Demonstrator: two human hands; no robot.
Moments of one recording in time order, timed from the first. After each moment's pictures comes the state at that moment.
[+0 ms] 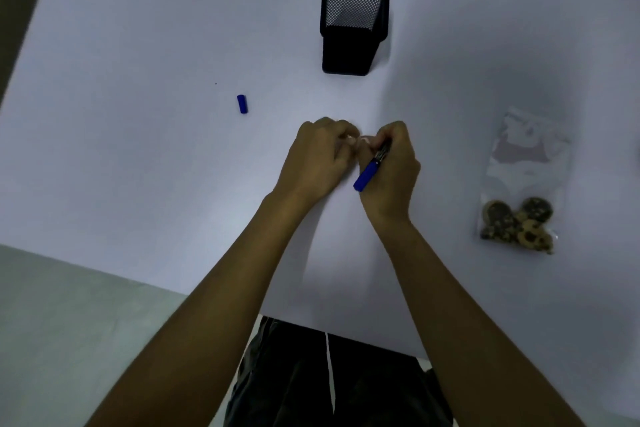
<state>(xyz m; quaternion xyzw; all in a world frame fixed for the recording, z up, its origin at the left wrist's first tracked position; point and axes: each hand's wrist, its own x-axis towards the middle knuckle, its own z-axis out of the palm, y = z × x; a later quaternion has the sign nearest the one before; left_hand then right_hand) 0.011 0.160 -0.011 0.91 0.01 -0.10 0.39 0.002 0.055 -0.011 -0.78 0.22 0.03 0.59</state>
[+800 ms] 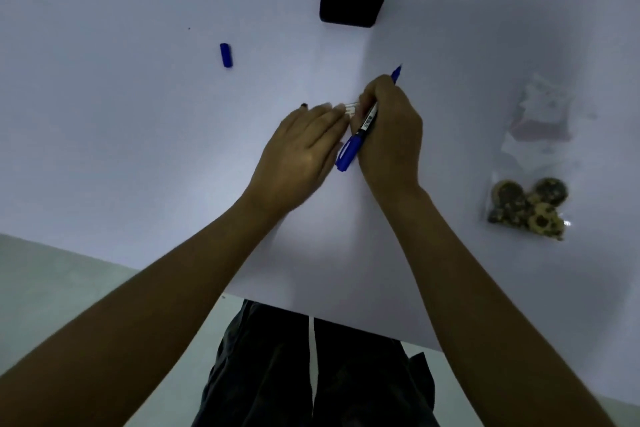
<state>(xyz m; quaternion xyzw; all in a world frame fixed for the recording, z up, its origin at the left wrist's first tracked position) -0.032 0.180 -0.084 0.95 -0.19 0.08 0.22 0.009 0.043 -0.056 -0.93 -0.03 -0.03 0.37</state>
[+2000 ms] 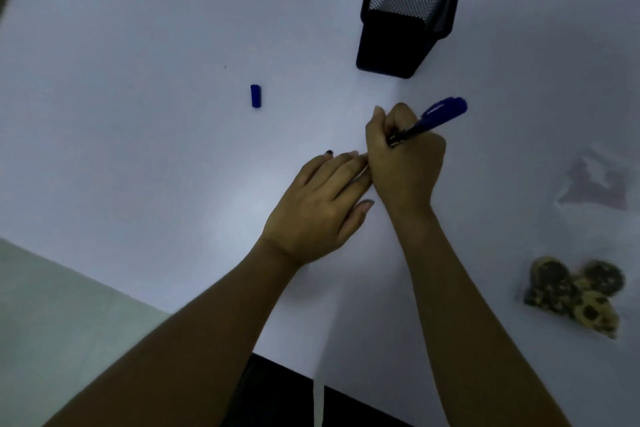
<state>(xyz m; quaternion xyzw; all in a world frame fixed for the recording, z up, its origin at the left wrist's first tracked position) -0.034 0.177 -0.083 0.97 -0.17 0.05 0.16 0.048 0.064 -0.079 -0.90 0.00 -0.08 0.44</state>
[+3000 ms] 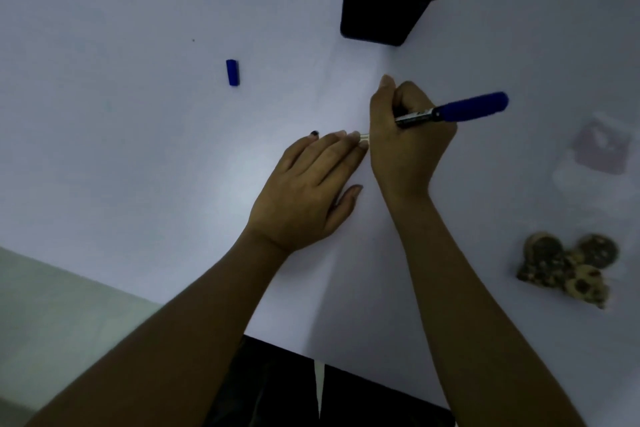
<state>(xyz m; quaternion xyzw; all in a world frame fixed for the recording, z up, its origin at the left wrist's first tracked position) -0.033 0.177 -0.081 0.97 -0.17 0.03 0.17 0.049 0.061 -0.073 -0.82 0.07 -0.07 0.56</state>
